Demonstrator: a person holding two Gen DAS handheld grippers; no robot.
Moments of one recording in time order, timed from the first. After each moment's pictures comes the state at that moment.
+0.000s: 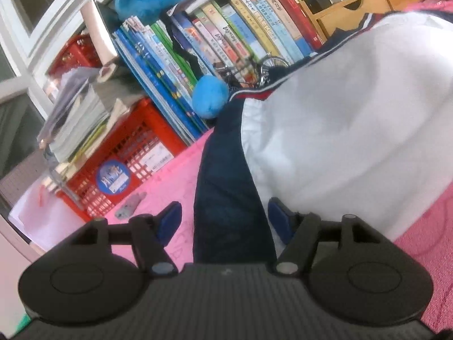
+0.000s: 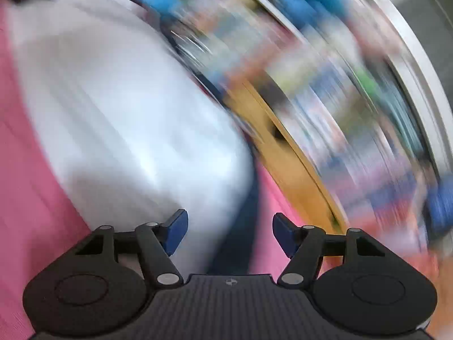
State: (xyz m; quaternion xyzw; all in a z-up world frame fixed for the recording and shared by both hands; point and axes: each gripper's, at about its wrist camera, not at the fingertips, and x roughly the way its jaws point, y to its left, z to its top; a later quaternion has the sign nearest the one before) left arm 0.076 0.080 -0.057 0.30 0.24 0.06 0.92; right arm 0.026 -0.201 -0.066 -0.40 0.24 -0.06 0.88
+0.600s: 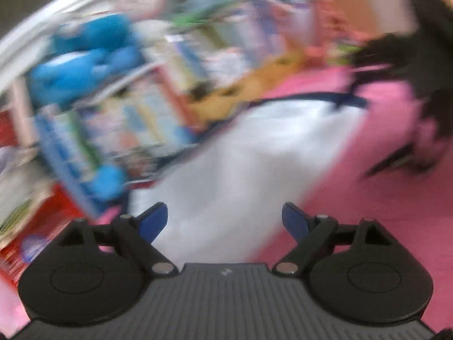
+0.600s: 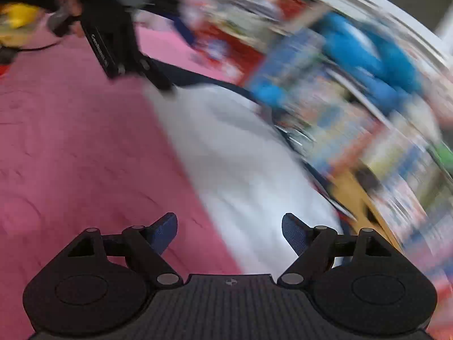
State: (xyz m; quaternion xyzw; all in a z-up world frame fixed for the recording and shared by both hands) left arm -0.015 0.035 -0.016 0.32 0.17 -0.23 0.90; right arm -0.050 -0.109 -0.022 -0.40 0.18 0.27 0.86
